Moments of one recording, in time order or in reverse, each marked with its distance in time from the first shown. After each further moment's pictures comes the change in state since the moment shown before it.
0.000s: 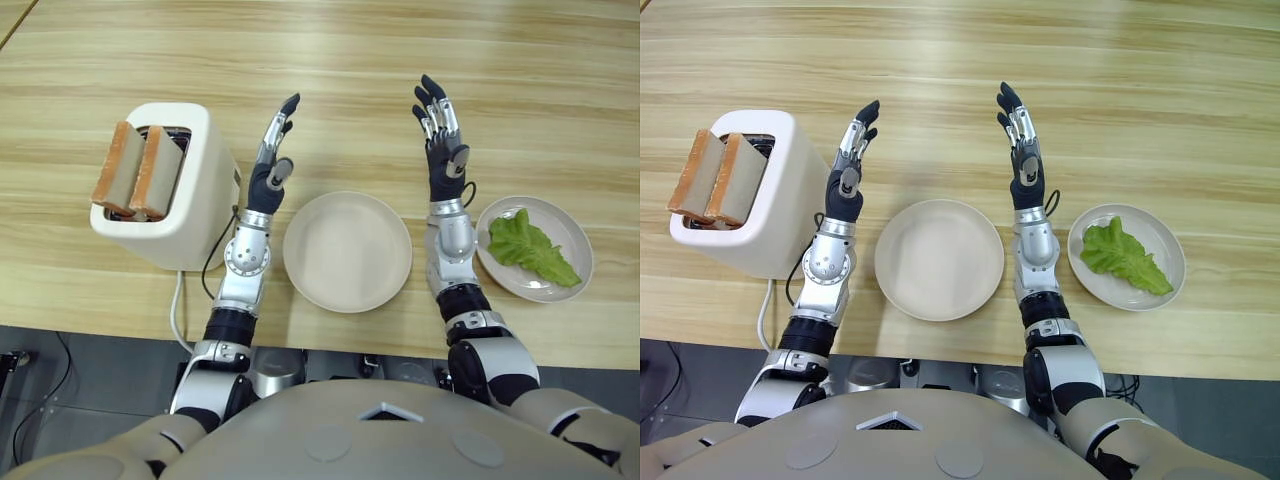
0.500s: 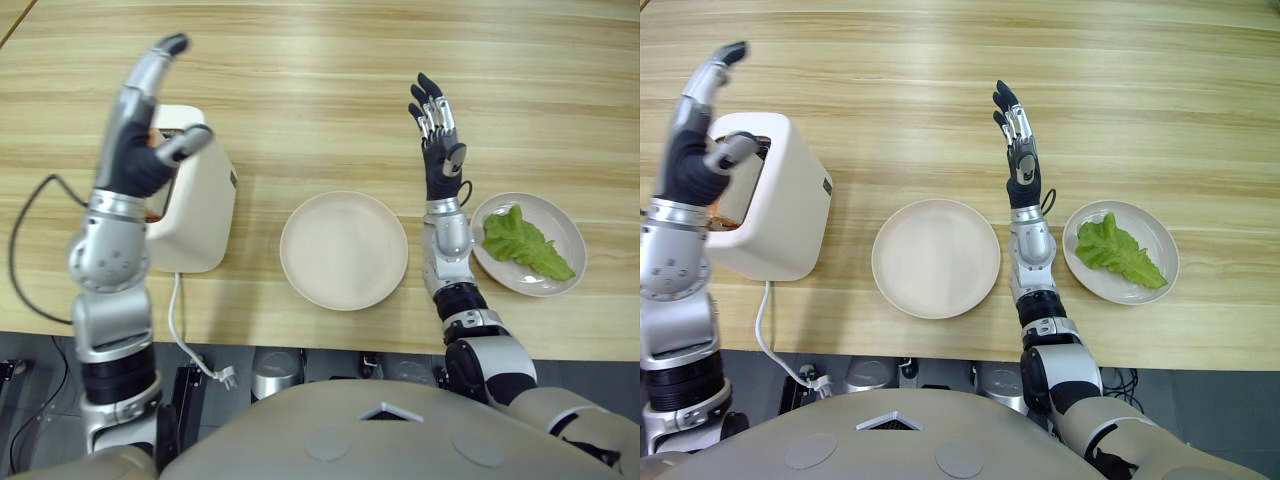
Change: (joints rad) left arm 0.151 0.372 0.420 -0.571 0.057 0.594 -0.219; right arm -0.009 0.016 0.003 0.009 0.001 0.001 -0.001
